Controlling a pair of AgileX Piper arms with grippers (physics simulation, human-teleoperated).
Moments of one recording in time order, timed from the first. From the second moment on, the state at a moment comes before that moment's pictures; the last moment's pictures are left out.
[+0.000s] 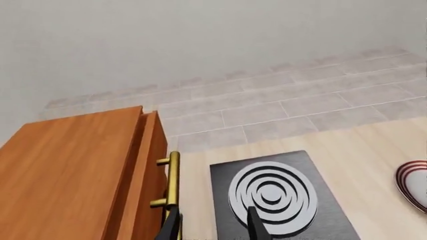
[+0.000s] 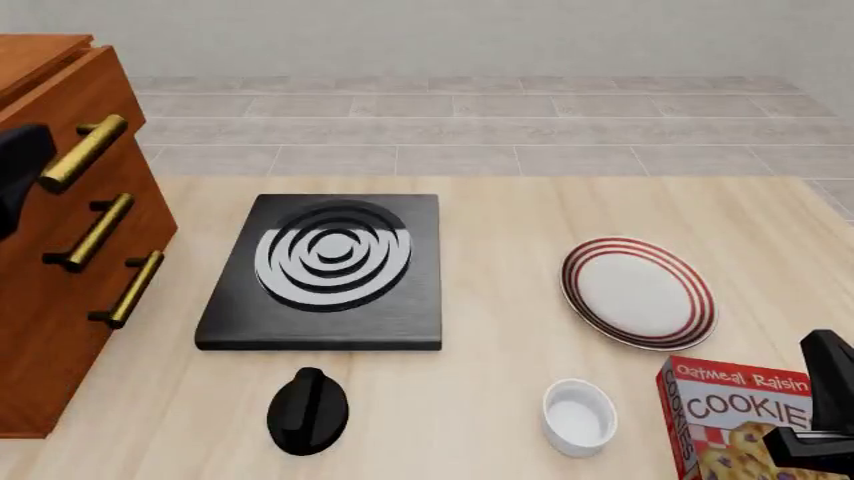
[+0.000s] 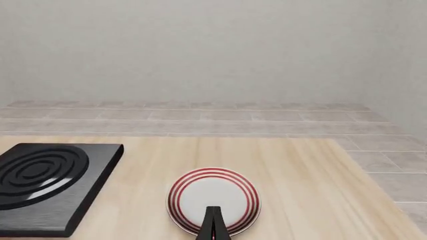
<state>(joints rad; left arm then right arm) -0.08 0.57 -0.76 0.37 0.13 0.00 0.02 0.00 -0.01 -0.01</state>
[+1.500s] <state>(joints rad) -0.10 0.86 -1.21 0.89 0.17 0.00 0.03 0.00 -0.01 -0.01</state>
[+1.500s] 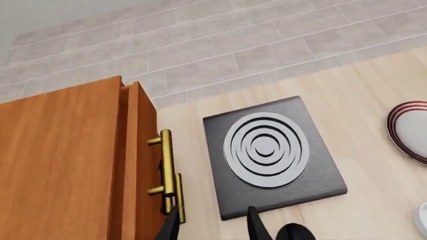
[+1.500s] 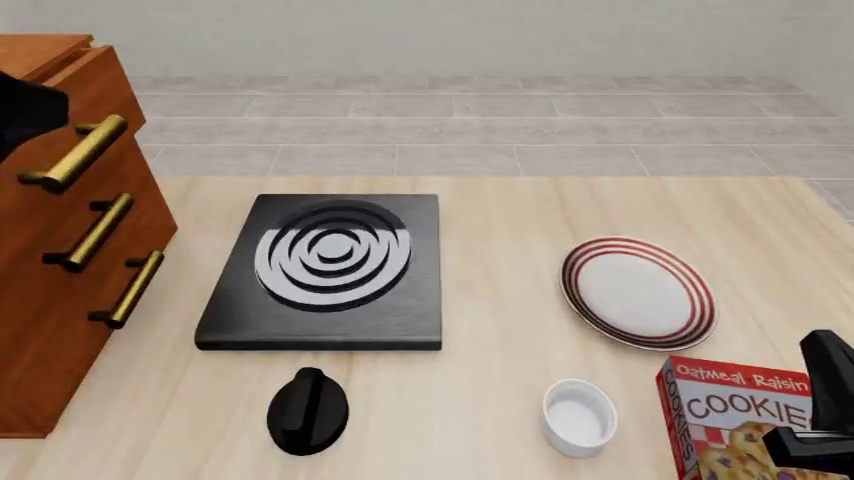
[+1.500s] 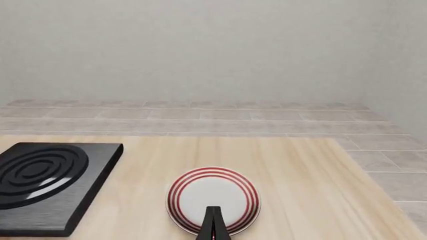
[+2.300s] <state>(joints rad) 0.05 0.97 -1.27 0.90 0.31 0.00 0.05 0.00 -0.03 -0.02</state>
